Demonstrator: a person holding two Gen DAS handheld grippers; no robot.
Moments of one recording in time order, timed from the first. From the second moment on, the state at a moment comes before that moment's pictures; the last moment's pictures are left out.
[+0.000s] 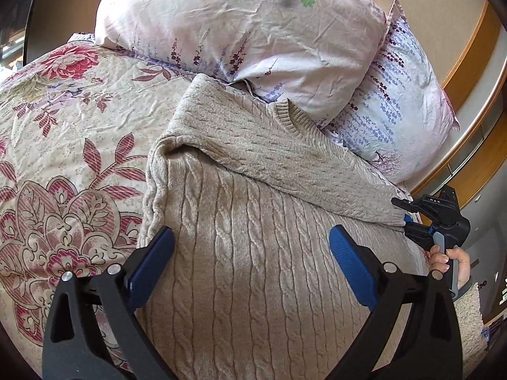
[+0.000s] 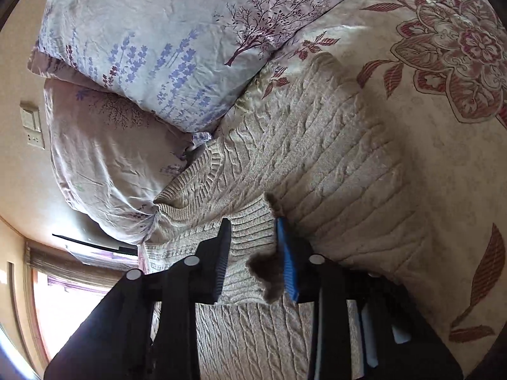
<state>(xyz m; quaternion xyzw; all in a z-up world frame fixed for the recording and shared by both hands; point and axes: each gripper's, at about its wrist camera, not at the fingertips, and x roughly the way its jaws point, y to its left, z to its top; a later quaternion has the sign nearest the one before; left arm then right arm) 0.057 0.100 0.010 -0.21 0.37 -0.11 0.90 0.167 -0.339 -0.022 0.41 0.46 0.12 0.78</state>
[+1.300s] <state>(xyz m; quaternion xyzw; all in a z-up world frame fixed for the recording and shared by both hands) 0.127 0.113 0.011 -0.22 0.40 -0.11 0.88 0.148 -0.322 0.002 0.34 0.42 0.12 0.83</state>
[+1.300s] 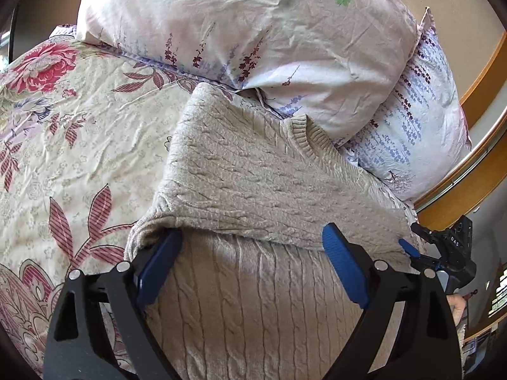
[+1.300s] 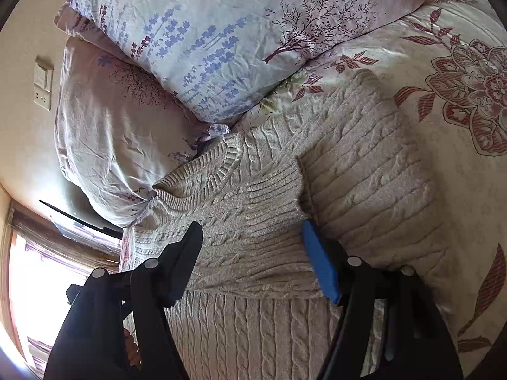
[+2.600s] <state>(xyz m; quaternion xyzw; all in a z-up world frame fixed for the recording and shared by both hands) -0.069 0.143 -0.025 -0.33 0.43 -0.29 0.79 -0.092 -0.342 -0.028 0.36 0.40 0.28 0.80</state>
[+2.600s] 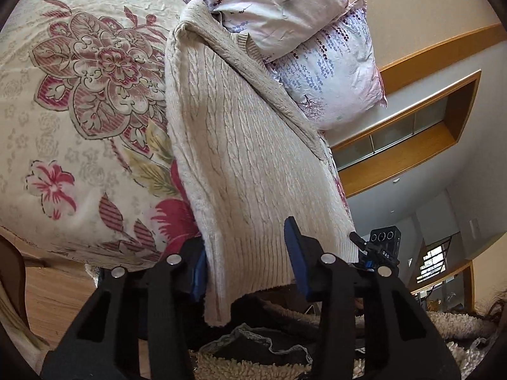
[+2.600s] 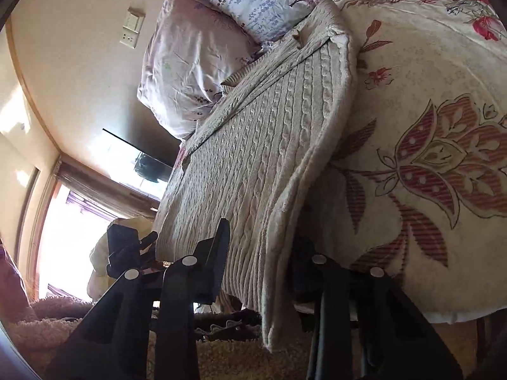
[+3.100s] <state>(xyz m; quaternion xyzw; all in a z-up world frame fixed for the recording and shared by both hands) -0.032 0.134 0.024 -0.21 0.38 -0.25 0.87 -0.077 -0.315 0.021 0.22 0.30 0.23 0.90</state>
